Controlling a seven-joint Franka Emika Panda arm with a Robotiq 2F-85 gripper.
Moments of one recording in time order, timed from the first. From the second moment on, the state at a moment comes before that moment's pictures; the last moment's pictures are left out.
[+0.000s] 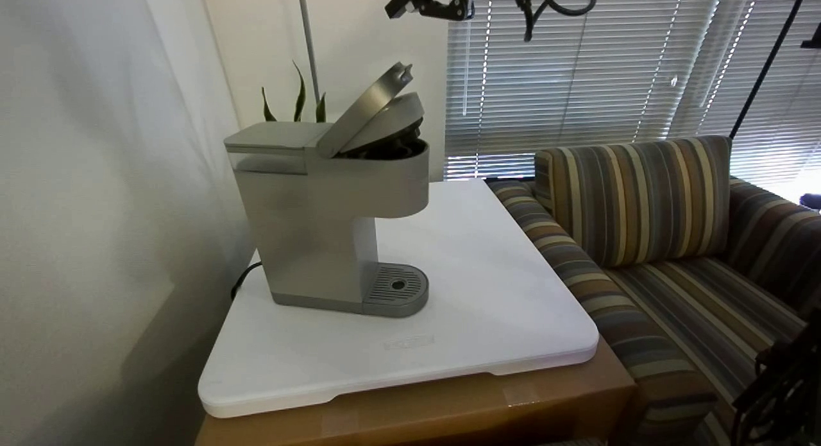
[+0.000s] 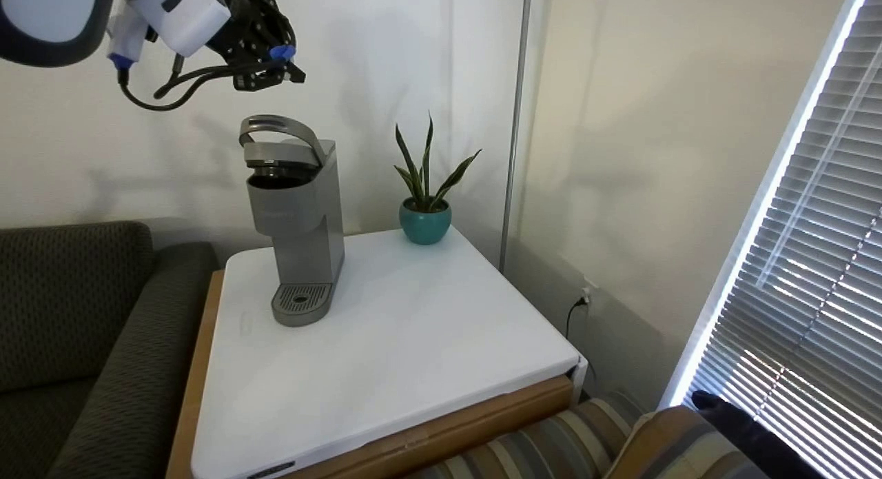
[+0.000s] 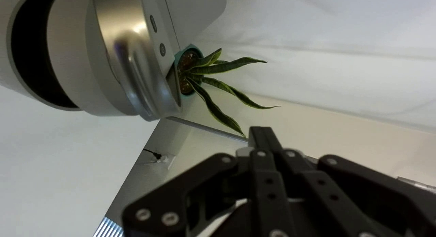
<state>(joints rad) 0.12 0.14 0.17 -2.27 0.27 3.45 1.25</state>
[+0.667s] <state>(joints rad) 0.25 0.09 0.03 -2.29 0.47 3.43 1.05</state>
